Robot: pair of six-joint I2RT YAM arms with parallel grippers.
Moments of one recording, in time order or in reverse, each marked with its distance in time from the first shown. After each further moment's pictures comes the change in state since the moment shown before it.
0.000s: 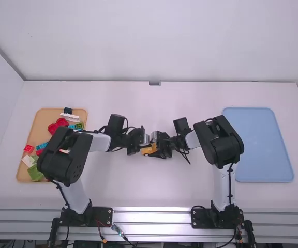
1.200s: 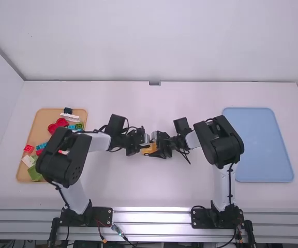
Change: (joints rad) left arm 0.000 -0.010 0.018 -0.100 -0.095 0.002; right arm 0.000 0.000 0.000 0.003 0.004 -0.004
